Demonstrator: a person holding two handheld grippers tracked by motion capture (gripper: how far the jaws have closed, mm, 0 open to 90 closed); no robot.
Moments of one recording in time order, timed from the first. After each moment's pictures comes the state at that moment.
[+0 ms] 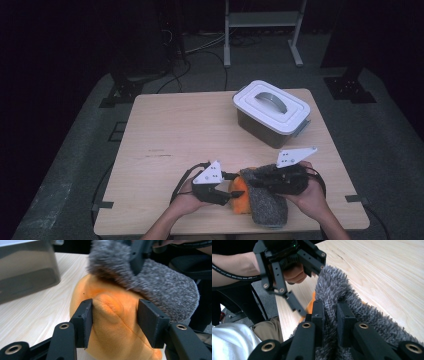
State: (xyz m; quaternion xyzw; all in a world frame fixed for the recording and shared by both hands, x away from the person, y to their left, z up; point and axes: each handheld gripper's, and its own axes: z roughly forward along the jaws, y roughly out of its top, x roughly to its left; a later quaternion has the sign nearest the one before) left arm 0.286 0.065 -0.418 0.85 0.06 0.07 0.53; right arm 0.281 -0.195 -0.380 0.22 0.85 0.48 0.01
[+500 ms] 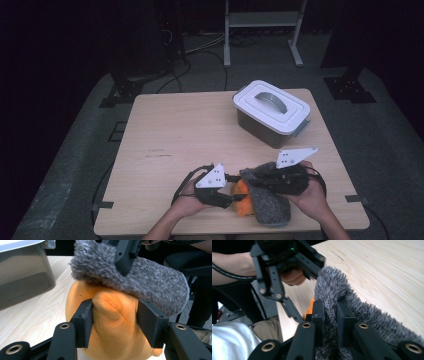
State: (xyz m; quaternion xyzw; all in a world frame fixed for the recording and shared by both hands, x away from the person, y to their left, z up) left arm 0.280 0.060 -0.416 0.85 0.05 0.07 0.52; right arm 0.278 -0.192 -0.376 0.21 0.85 0.48 0.02
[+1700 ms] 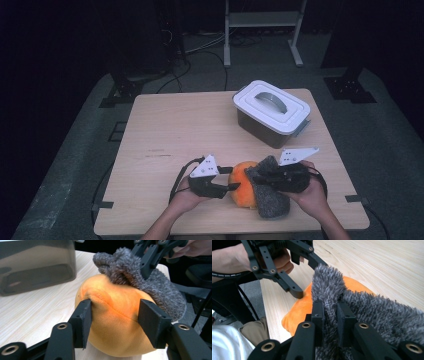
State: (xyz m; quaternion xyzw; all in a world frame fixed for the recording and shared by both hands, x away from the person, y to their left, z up) left arm 0.300 0.076 -0.422 0.84 0.14 0.08 0.53; right arm 0.290 -0.206 -0.395 0.25 0.84 0.48 0.03
